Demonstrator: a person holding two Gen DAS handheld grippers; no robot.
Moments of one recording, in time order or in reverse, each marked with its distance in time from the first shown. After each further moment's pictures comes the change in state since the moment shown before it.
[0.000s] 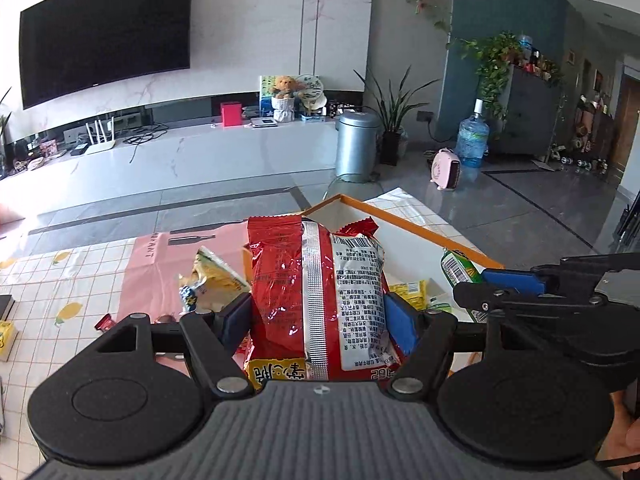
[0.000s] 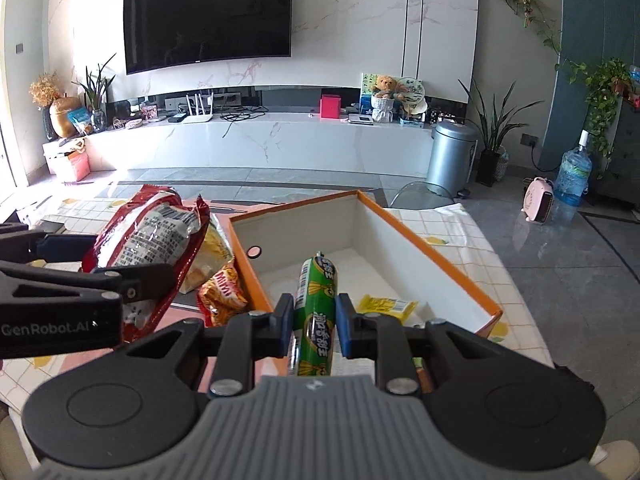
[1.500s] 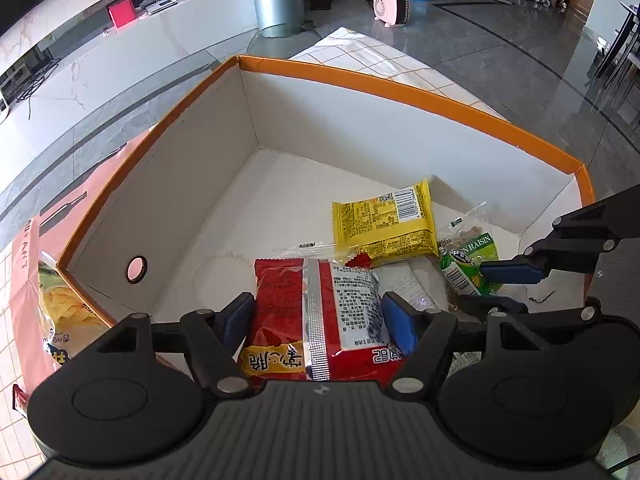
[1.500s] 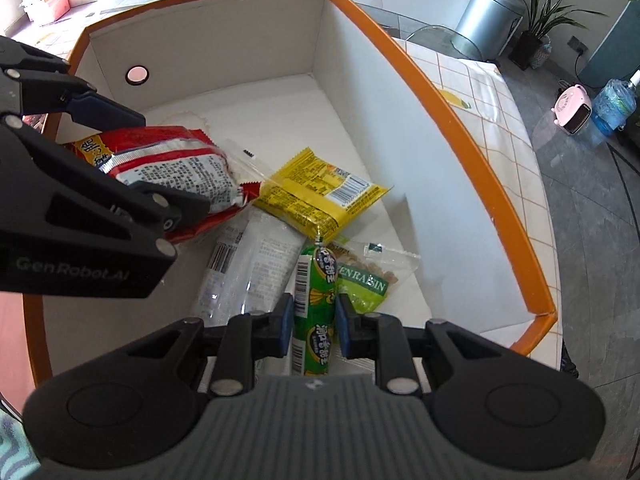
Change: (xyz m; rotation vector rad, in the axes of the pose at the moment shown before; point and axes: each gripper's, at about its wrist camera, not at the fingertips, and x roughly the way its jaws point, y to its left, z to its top) left arm 0.201 -0.046 0.010 0.262 0.475 -0.107; right arm 0.208 -0.072 -0.017 -0.140 0.539 0.028
